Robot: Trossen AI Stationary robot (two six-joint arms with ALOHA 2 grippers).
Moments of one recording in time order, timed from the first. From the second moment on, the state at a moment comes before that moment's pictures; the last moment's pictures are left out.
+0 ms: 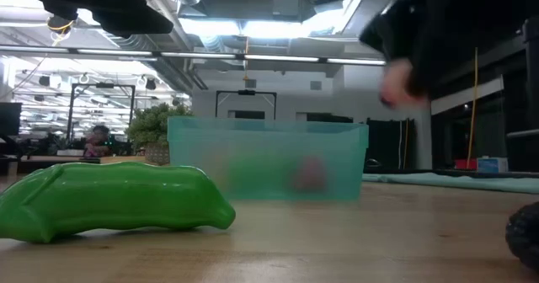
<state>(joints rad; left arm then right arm) -0.64 1.21 0.52 0.24 -0.63 -0.13 0.53 1.81 1.29 -0.59 0.18 0.41</state>
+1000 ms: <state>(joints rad) -0.60 1.21 0.52 0.25 -0.62 -0.12 0.36 1.35 0.62 0.37 0.22 0.15</state>
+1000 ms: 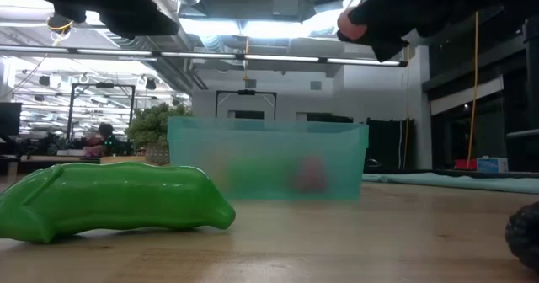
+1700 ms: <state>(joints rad) -0.25 1.15 0.35 0.53 -0.24 0.06 0.21 1.35 0.61 0.43 0.21 0.11</state>
